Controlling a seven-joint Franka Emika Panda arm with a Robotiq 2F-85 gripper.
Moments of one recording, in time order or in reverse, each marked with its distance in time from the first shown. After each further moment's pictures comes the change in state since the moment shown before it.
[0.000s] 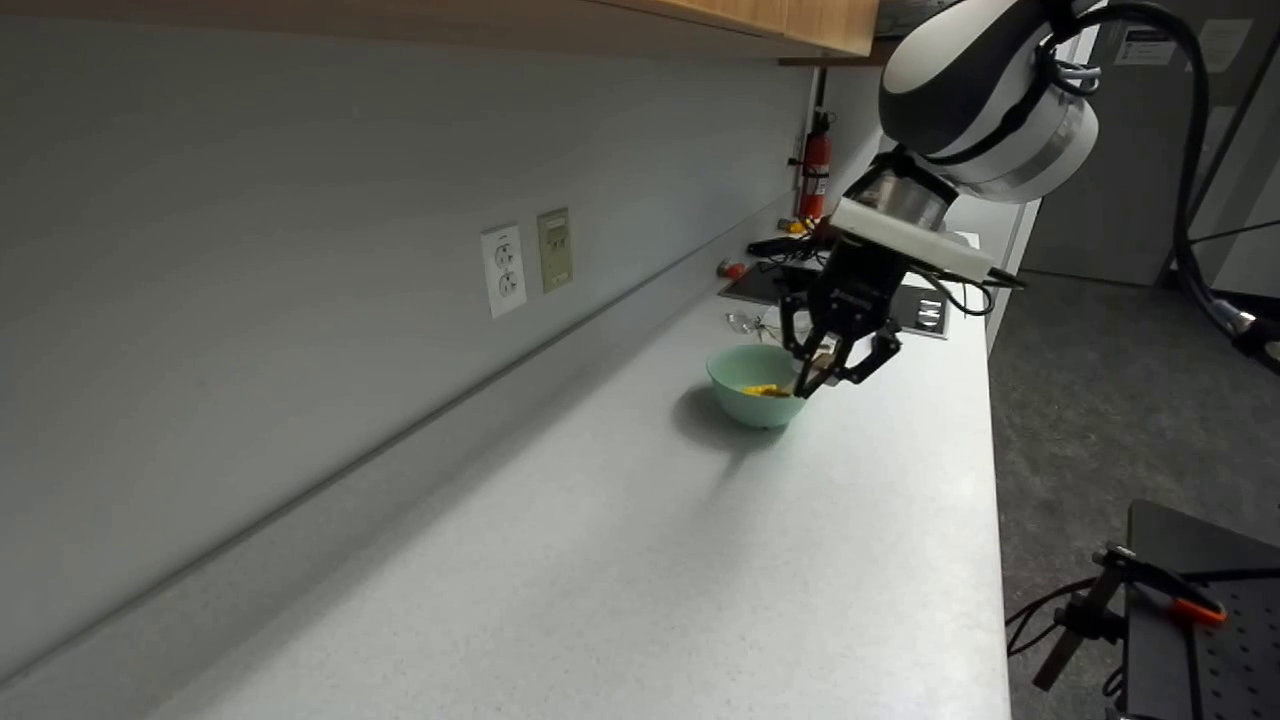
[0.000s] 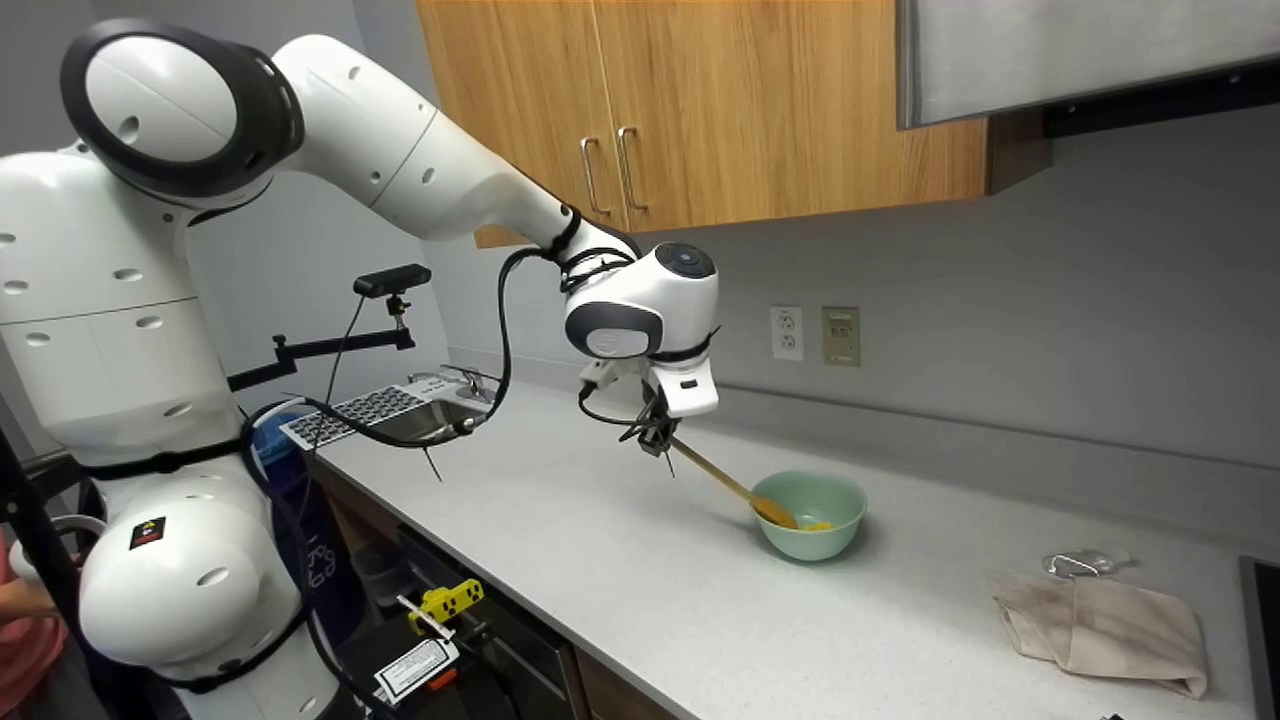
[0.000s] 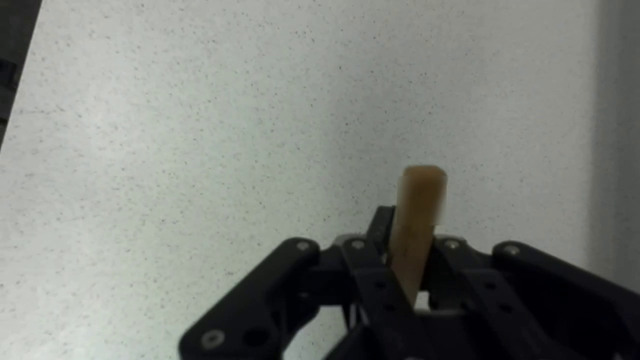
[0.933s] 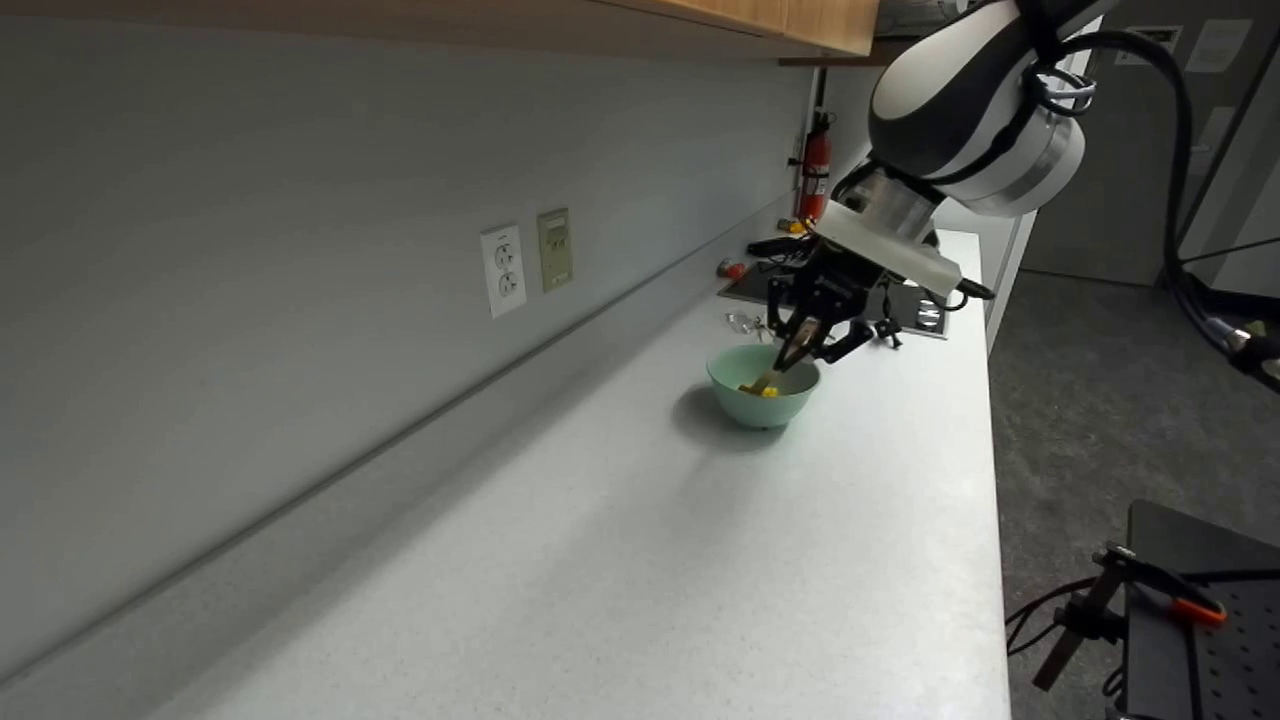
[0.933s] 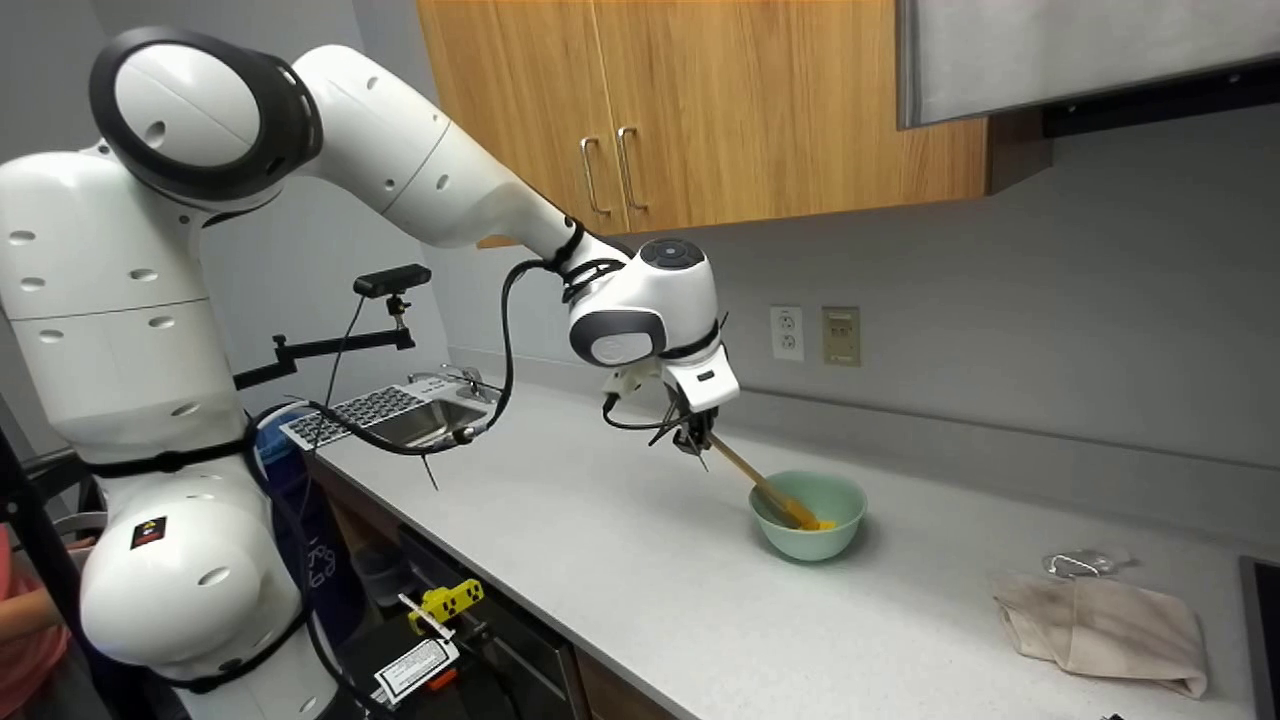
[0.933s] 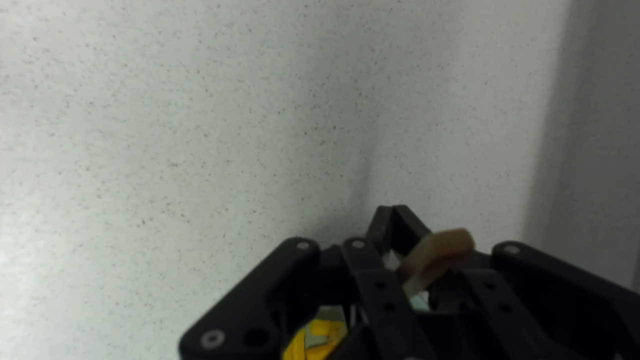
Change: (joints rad) arm 0.007 0.035 0.004 0.005 -0.051 0.257 -0.022
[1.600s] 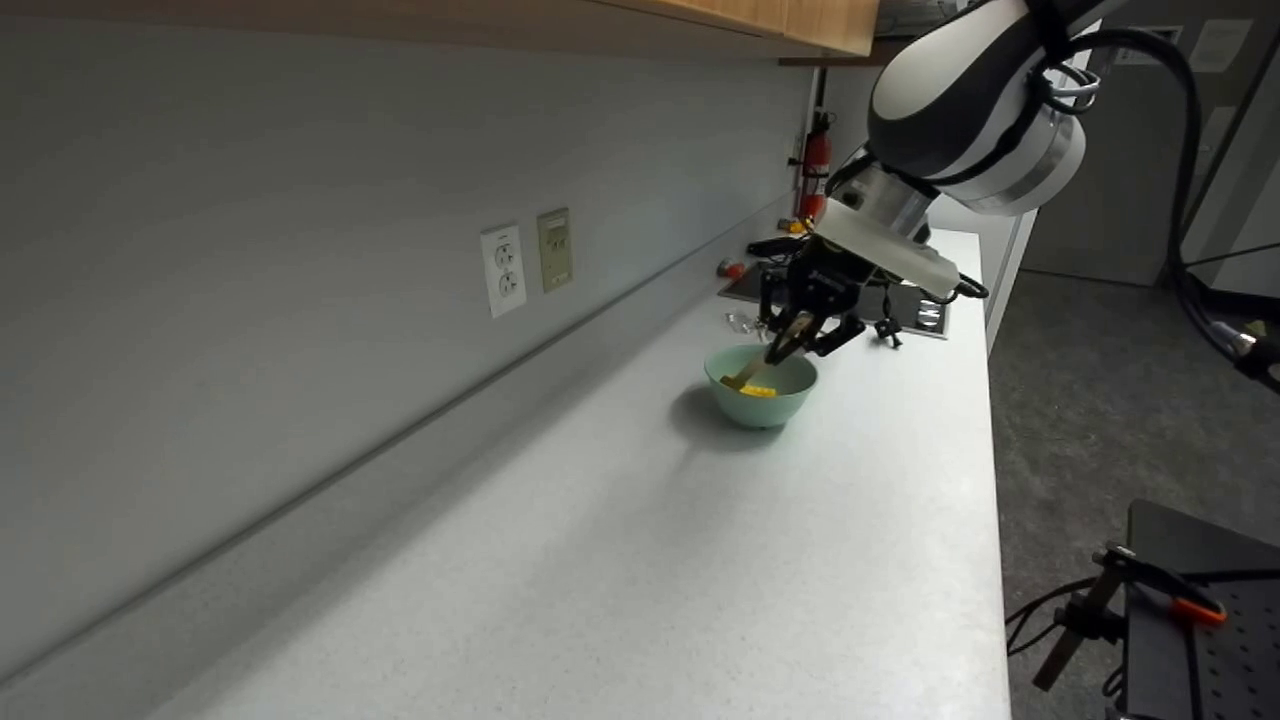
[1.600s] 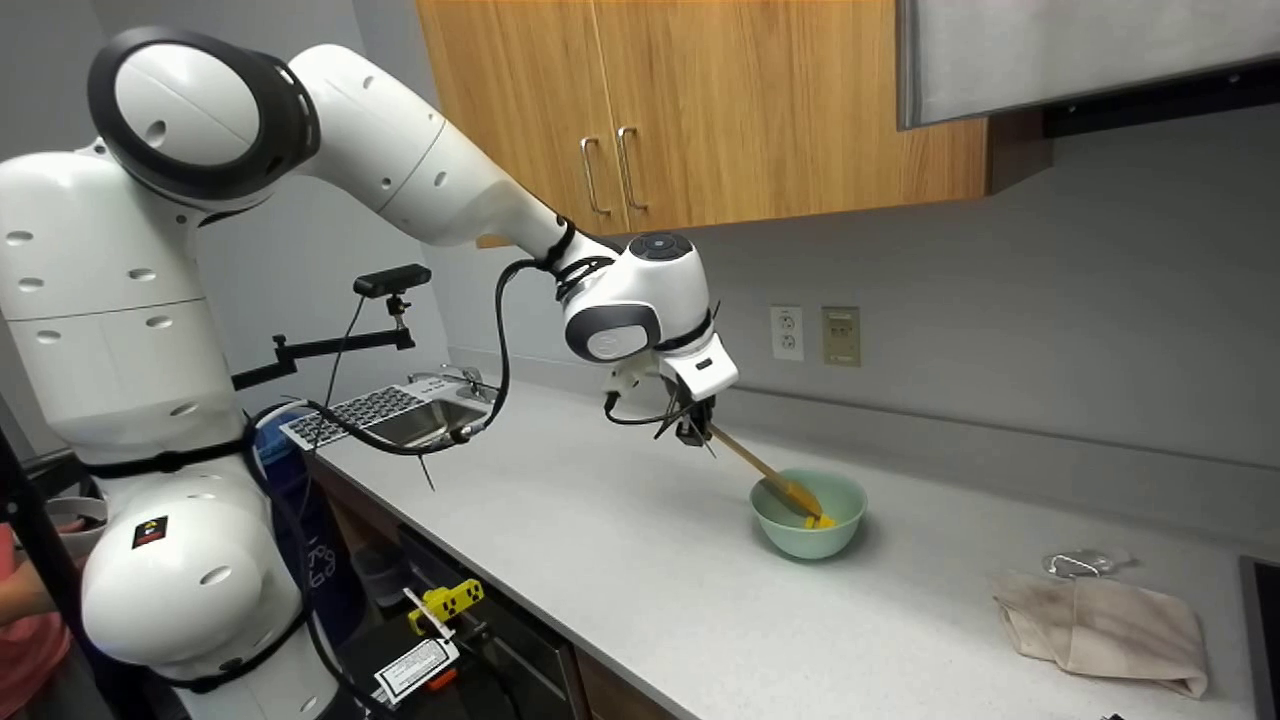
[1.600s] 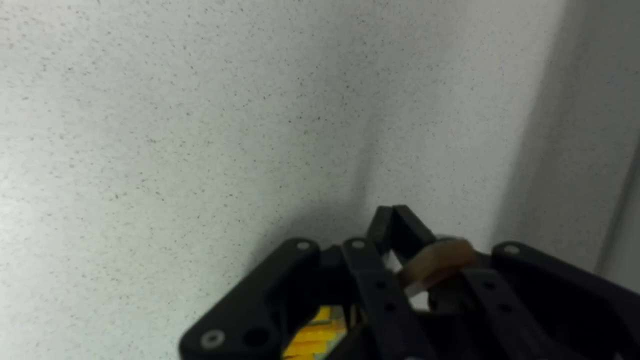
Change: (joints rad) arm 0.007 -0.011 0.019 -0.001 -0.031 0.043 -0.053
